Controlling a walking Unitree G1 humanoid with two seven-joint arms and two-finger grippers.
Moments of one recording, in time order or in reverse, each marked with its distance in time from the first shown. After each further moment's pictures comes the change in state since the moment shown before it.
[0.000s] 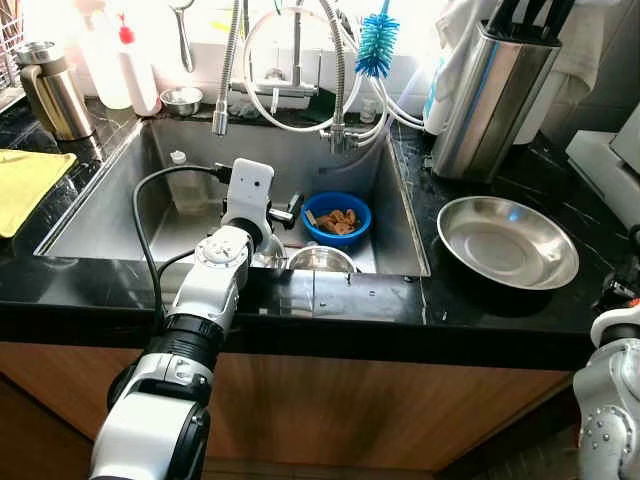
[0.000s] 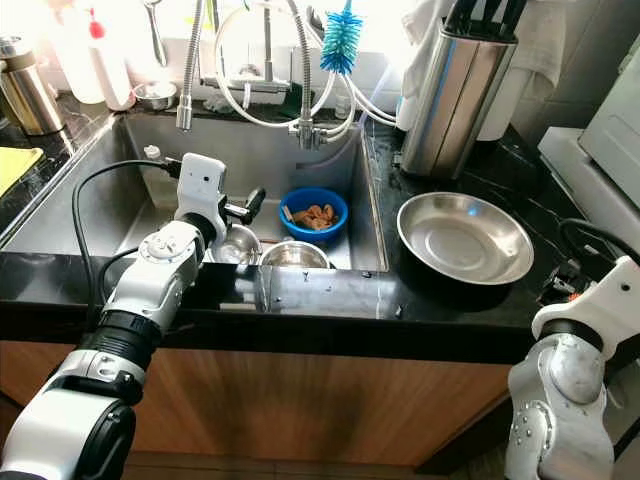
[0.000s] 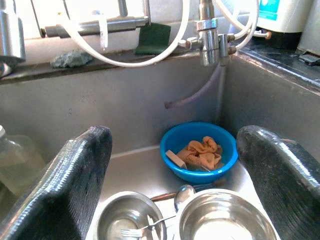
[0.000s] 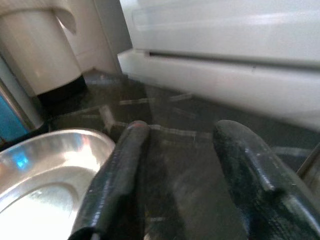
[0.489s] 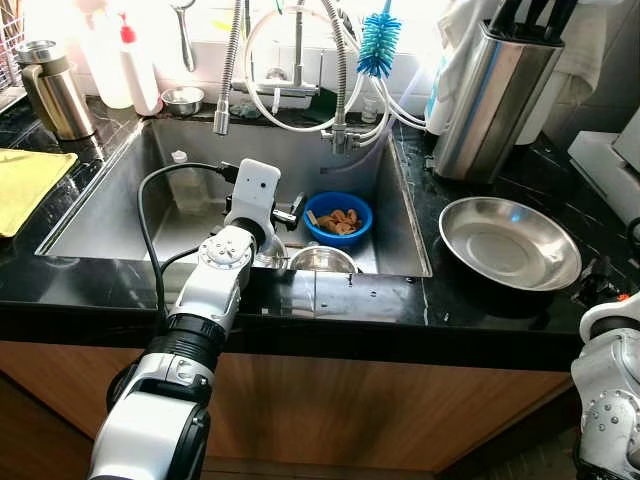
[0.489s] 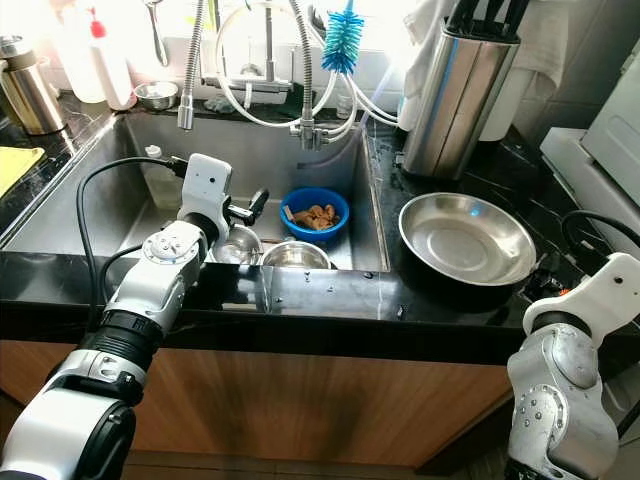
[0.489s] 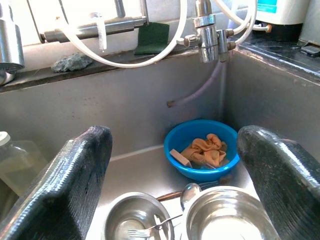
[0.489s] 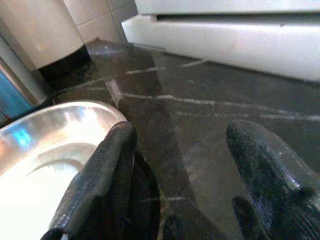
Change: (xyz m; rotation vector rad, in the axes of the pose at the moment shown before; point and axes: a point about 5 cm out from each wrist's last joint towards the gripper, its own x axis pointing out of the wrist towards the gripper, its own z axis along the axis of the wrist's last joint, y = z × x) left arm 0.000 -0.002 0.000 0.047 0.003 -0.010; right arm 0.009 0.006 -0.010 0.035 0.117 0.030
